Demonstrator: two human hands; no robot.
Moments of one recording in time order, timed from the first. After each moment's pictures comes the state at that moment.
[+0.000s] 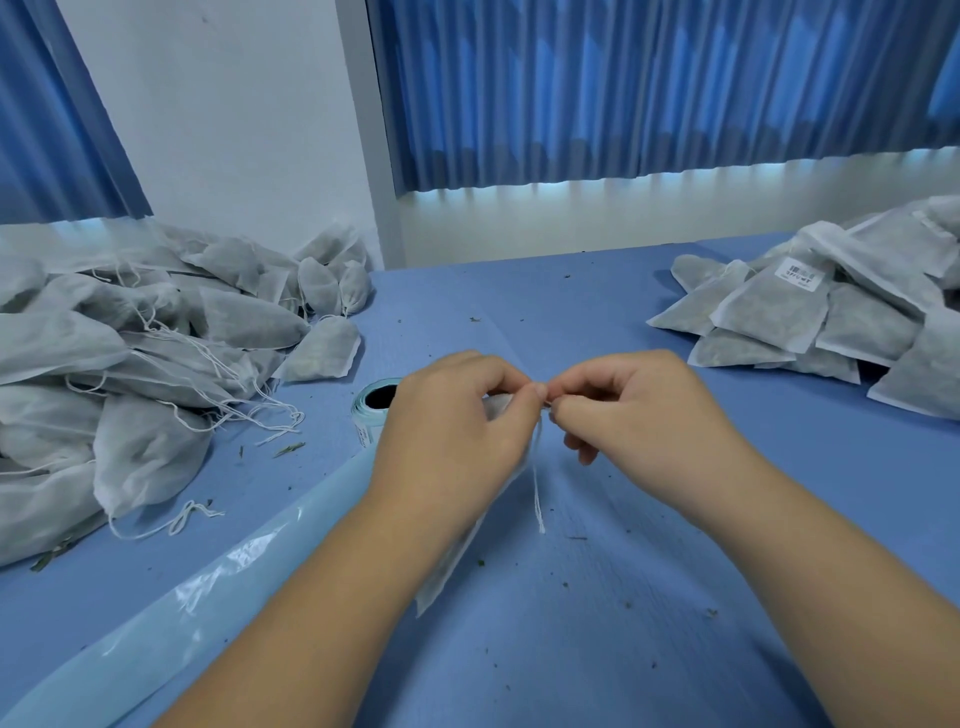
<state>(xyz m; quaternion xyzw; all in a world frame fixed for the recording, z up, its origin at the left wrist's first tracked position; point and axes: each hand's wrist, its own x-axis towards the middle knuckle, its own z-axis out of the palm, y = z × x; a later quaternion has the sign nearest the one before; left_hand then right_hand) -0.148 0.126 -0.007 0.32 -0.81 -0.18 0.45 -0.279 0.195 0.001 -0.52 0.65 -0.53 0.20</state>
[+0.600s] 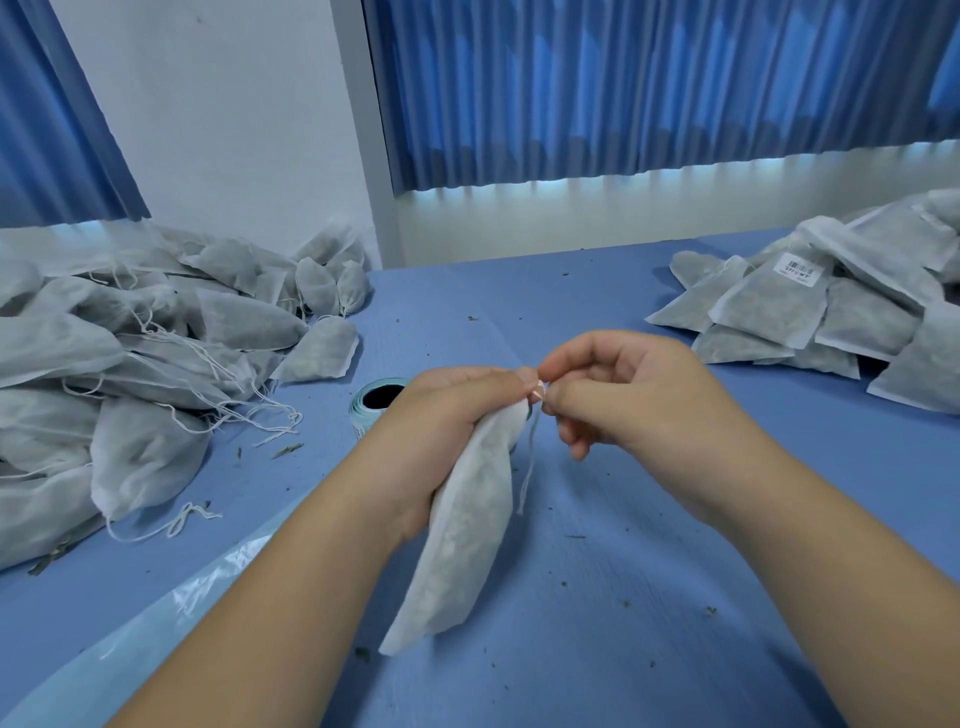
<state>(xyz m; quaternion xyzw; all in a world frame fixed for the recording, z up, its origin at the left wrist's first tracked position) -0.139 0.119 0.005 0.29 -0.65 -0.64 0.28 -0.282 0.198 0.007 -0.51 0.55 -0.58 0.31</state>
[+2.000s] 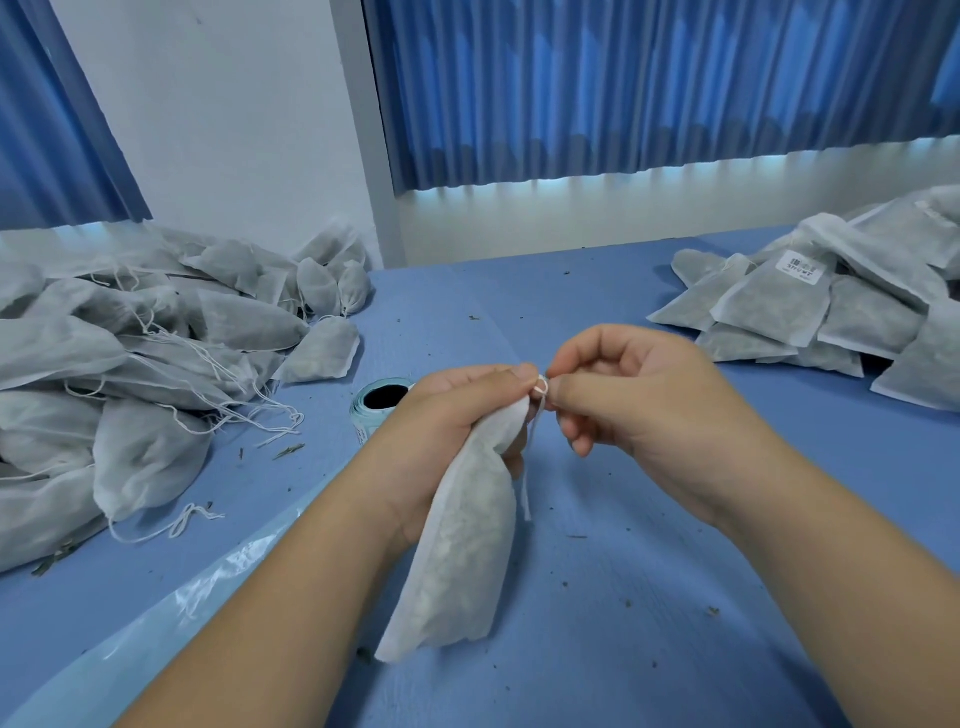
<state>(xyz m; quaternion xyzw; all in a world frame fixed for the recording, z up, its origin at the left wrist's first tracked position) -0.142 0.111 -0.005 0.18 -0.61 -0.72 0.27 -0.281 0.199 0.008 -0.49 0.52 -0.61 0.34</state>
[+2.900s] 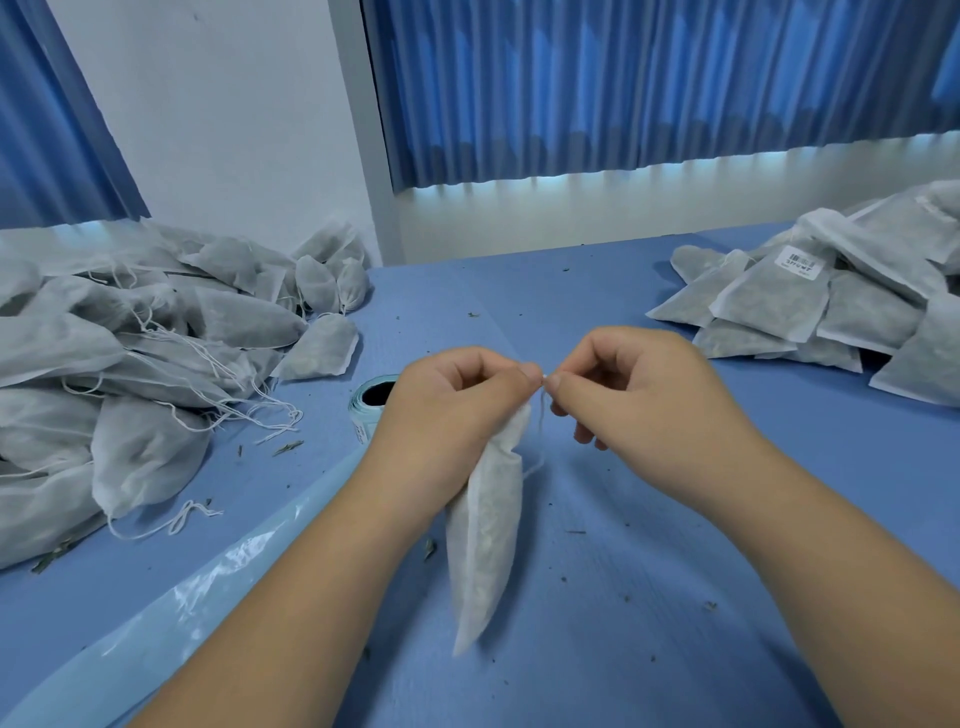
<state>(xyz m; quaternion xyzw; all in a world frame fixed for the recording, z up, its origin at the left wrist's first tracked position) -0.146 0.122 -0.003 0.30 -0.69 -0.52 0.40 -0.282 0.199 0.004 -0.54 0.65 -0.52 0.14</state>
